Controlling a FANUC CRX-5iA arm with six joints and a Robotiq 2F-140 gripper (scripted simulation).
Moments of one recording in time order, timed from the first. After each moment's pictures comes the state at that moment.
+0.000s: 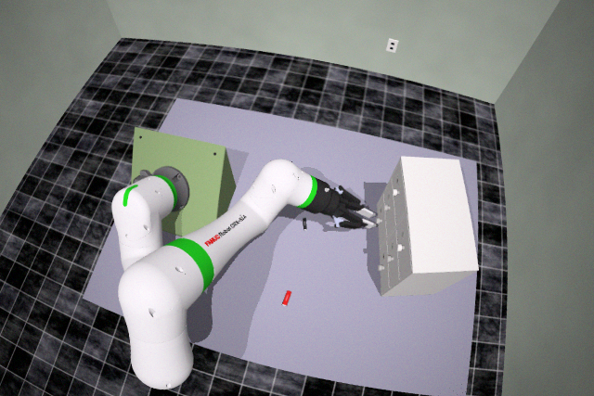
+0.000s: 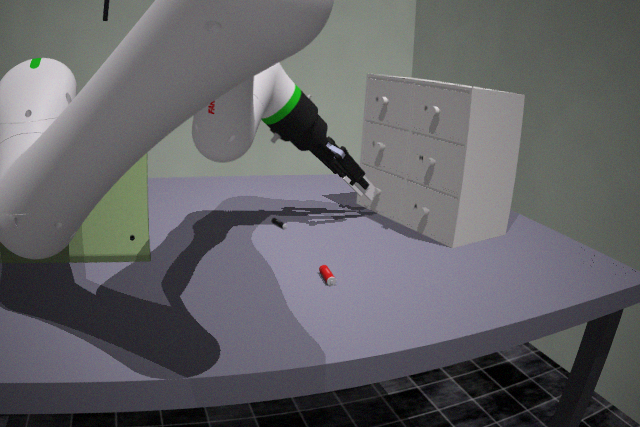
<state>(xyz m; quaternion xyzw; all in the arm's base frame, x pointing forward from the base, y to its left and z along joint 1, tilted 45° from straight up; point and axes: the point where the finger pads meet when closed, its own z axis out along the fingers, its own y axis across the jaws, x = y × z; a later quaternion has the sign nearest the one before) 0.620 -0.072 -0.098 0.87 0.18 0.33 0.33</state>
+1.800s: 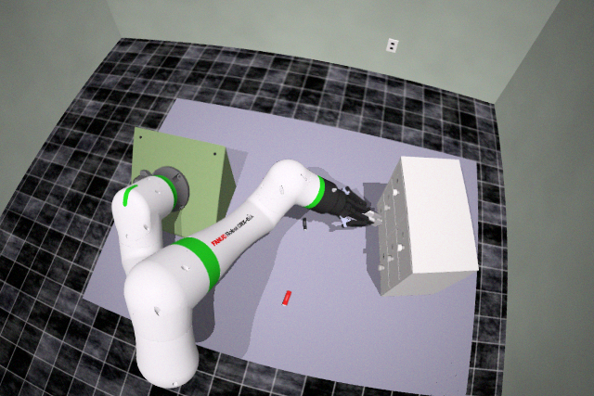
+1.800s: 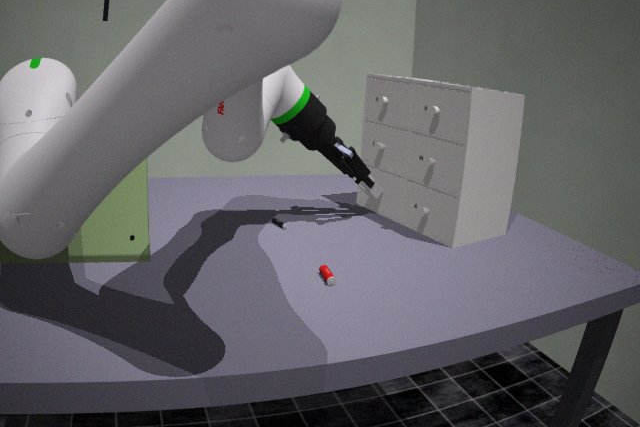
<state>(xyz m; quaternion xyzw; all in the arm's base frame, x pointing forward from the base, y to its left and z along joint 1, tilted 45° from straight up) 0.639 -0.072 -0.101 0.87 0.18 0.33 0.33</state>
